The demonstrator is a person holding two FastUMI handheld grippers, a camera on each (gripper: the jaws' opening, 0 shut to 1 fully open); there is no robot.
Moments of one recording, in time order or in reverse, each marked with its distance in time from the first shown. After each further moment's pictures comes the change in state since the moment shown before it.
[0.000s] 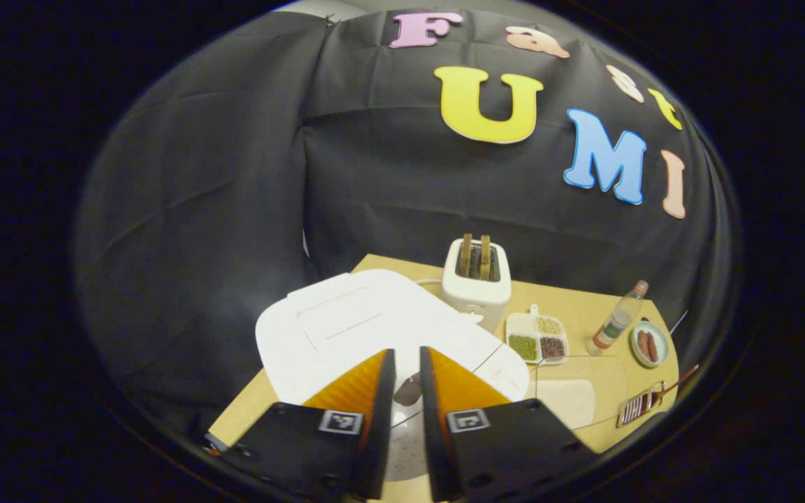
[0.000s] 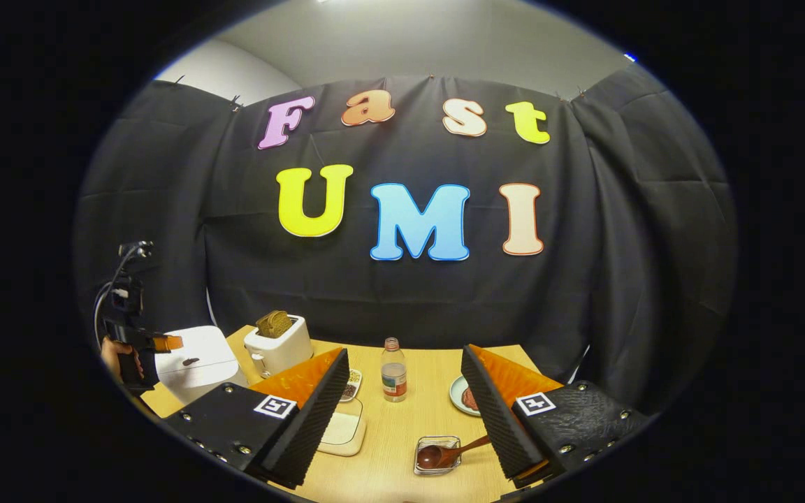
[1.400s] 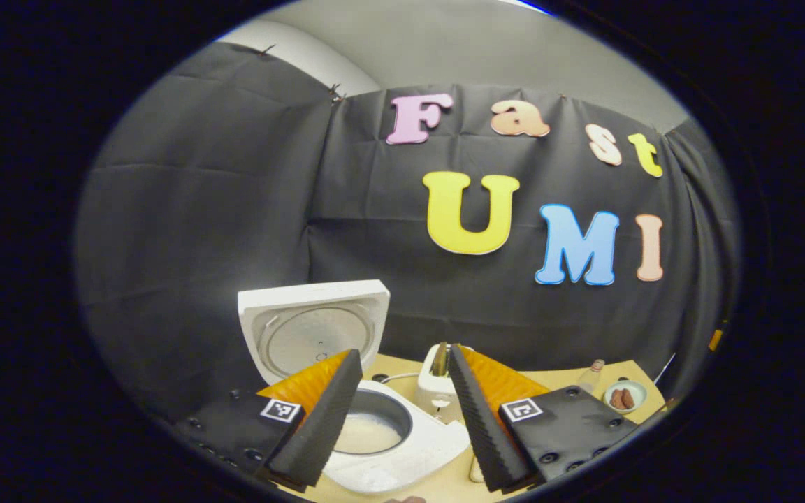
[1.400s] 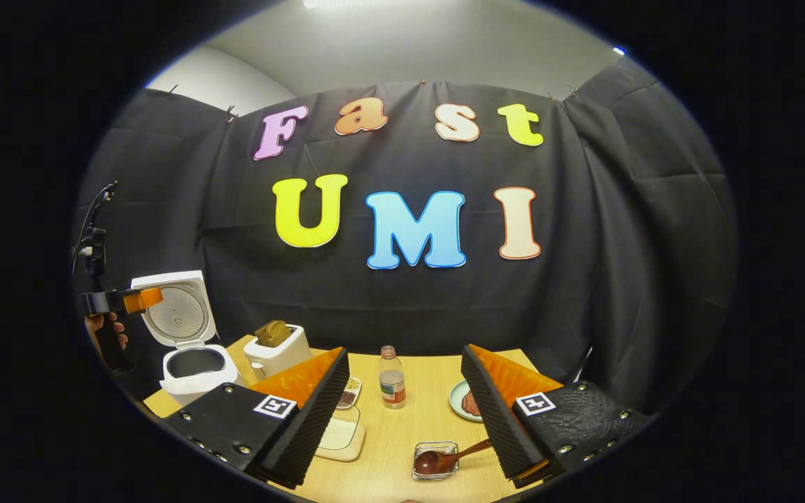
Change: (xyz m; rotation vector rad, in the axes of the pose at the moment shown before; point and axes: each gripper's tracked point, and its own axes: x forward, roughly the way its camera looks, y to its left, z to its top) left arm -0.133 -0.042 0.134 -0.003 -0.491 -0.038; right arm 0.001 -0.019 0.009 0.044 -0.050 0.011
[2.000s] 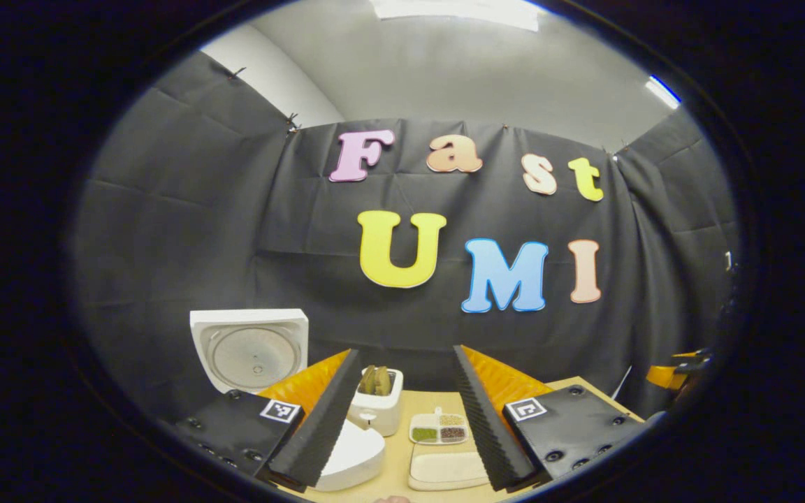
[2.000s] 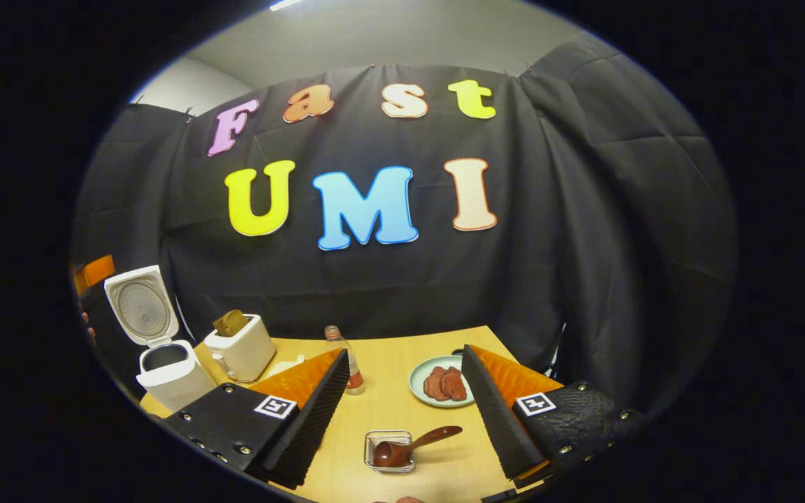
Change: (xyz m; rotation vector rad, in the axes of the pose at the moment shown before) left arm -0.057 -0.109 0.036 -0.036 -0.111 -0.192; right arm 0.011 -0.100 -0.063 0.066 0.096 -0.145
